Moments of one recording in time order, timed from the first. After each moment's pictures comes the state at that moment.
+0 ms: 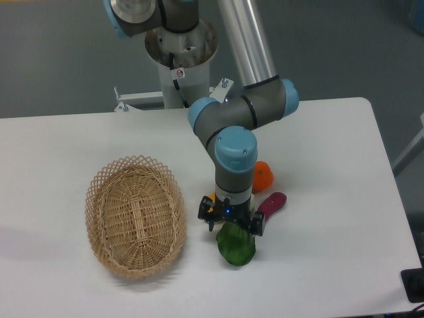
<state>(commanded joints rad) 2.40 -2.09 -1.75 -0.67 1.49 0.75</state>
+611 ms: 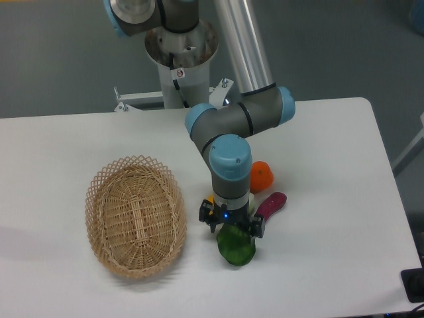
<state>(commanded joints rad) 2.39 -2.12 -1.72 -0.67 1.56 0.74</state>
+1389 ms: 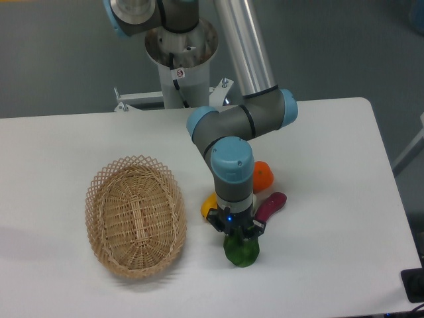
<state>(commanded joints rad) 2.39 -2.10 -1.71 -0.66 1.56 0.75</state>
